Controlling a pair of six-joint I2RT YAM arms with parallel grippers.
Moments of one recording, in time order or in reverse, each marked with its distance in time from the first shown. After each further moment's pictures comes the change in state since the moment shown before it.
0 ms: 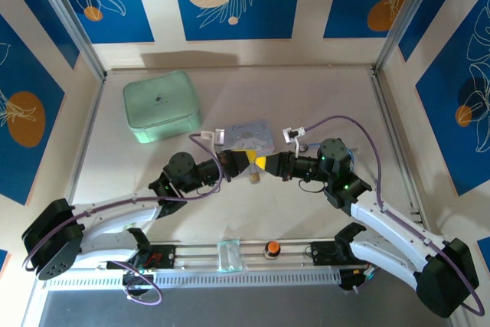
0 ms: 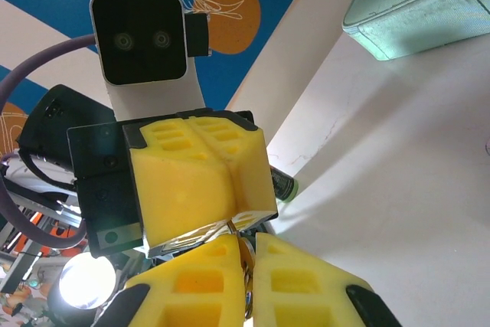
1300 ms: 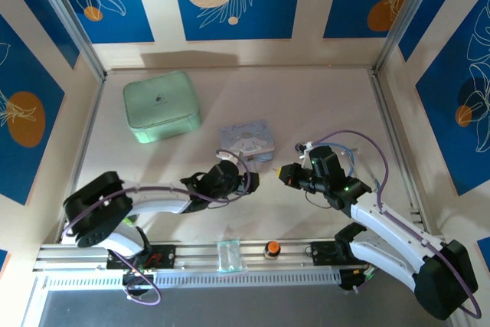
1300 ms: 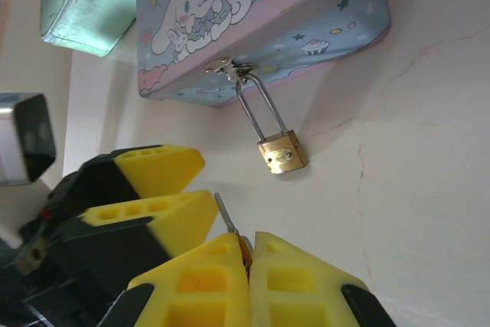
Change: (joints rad) left arm -0.091 0.372 0.102 -0.479 -0.400 0.148; right arm -0.036 -0.008 -0.044 -0.523 0.446 -0.032
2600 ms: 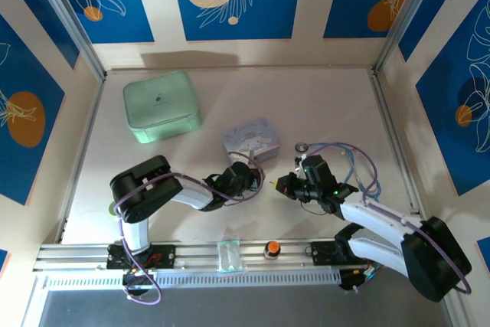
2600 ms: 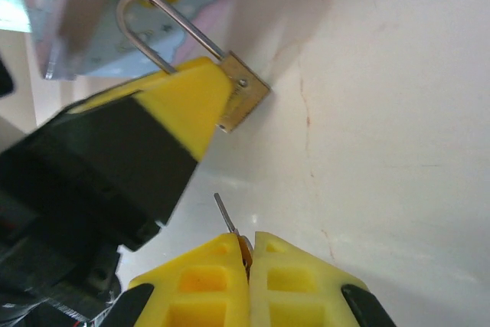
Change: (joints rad) left arm 0.003 0.322 0.058 0.376 -0.025 -0.043; right arm 0.016 0.175 -0.152 0.229 -0.056 0.136
